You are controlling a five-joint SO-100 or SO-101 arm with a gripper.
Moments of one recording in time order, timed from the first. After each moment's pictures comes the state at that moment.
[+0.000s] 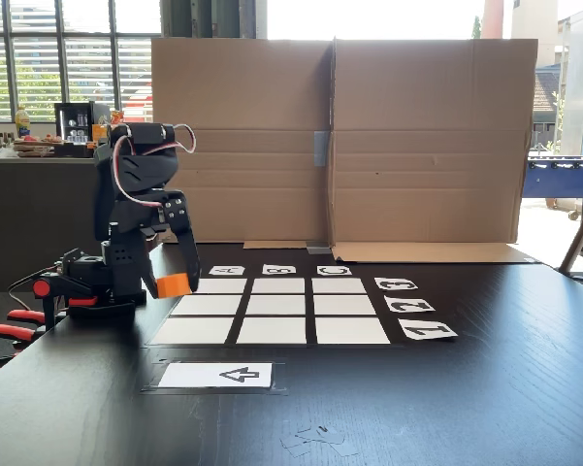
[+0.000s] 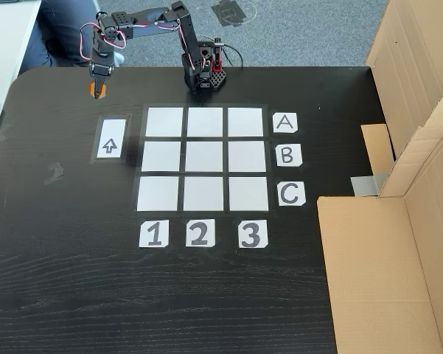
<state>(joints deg) 60.4 85.3 70.5 87.7 15.7</state>
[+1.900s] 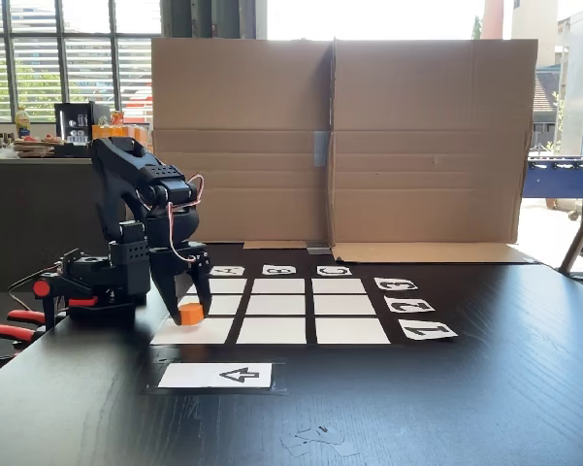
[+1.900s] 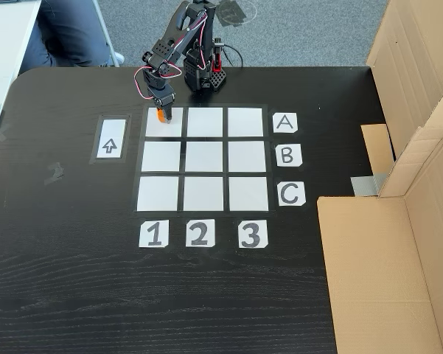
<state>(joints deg) 38.1 104.7 131.1 65.7 9.5</state>
